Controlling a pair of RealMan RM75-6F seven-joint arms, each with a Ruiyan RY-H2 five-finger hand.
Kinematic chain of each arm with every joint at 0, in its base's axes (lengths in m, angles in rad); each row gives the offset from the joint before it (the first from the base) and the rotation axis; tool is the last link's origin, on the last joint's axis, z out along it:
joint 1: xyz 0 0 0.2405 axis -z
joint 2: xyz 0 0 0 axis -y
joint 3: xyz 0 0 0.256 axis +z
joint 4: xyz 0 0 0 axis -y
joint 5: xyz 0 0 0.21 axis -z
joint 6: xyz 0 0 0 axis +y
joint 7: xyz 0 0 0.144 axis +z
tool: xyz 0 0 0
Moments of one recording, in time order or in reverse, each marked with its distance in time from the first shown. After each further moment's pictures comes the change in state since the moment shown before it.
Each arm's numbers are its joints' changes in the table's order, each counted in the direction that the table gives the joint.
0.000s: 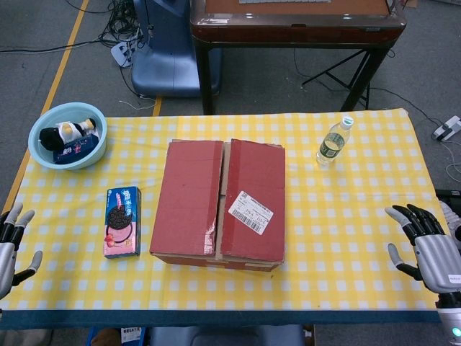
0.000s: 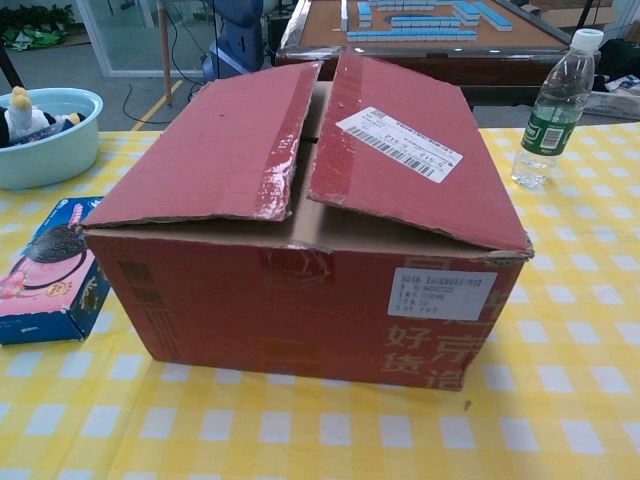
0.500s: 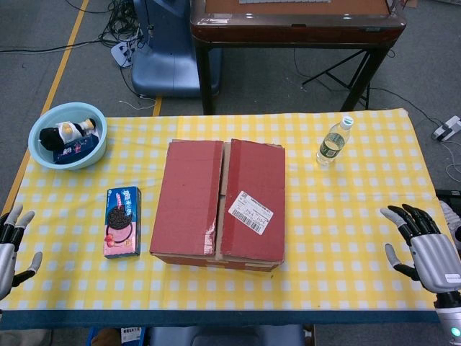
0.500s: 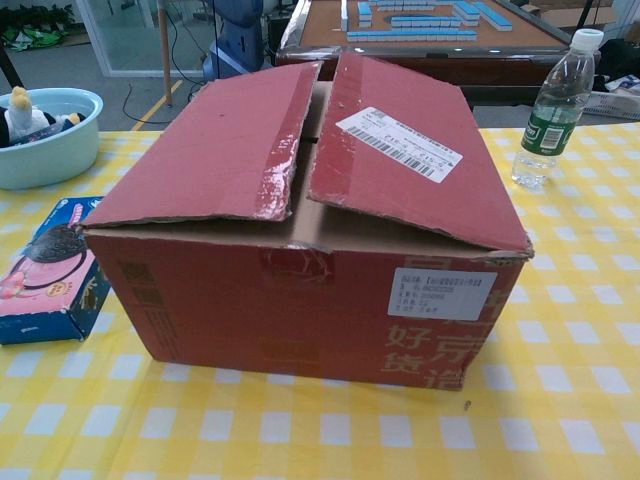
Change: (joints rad) left arm -0.002 -0.002 0.002 0.005 0.004 -0.006 0.002; right arm -0.015 -0.016 -0.005 0.000 0.038 -0.011 0.002
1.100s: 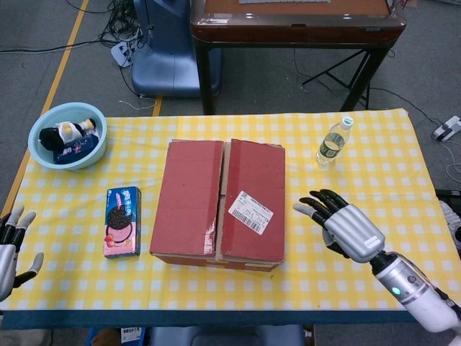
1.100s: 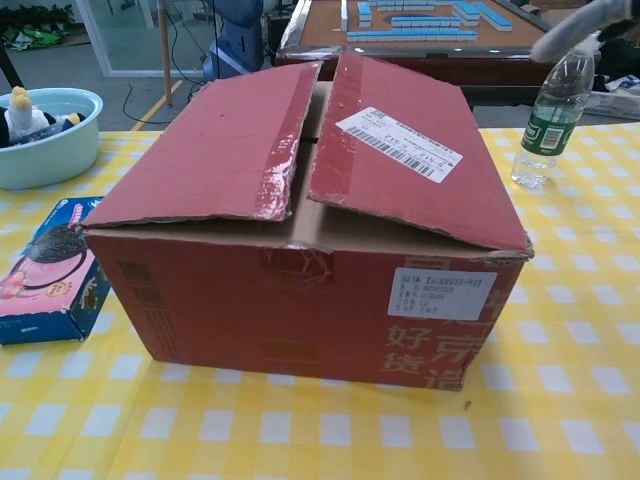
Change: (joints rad) left arm -0.007 0.003 0.004 0.006 -0.009 0.010 0.000; right arm -0.387 -0.085 0.106 0.165 0.088 -0.435 -0.051
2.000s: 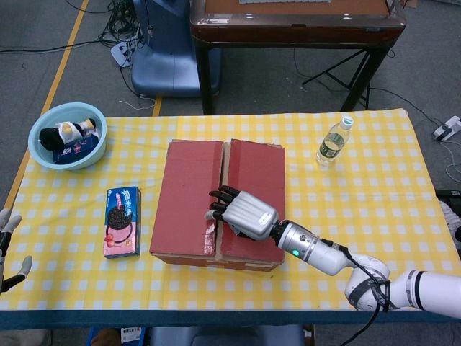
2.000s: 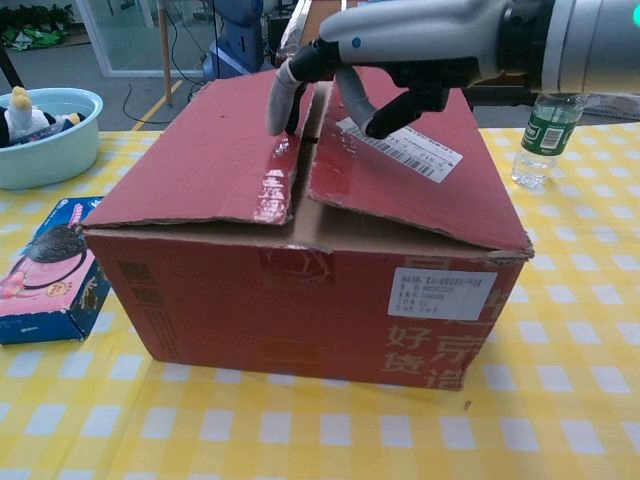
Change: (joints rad) left arm -0.027 -0.004 -0.001 -0.033 0.021 0.021 -0.048; right arm -0.458 0.348 0.117 -0.162 -0.212 -0.350 -0.105
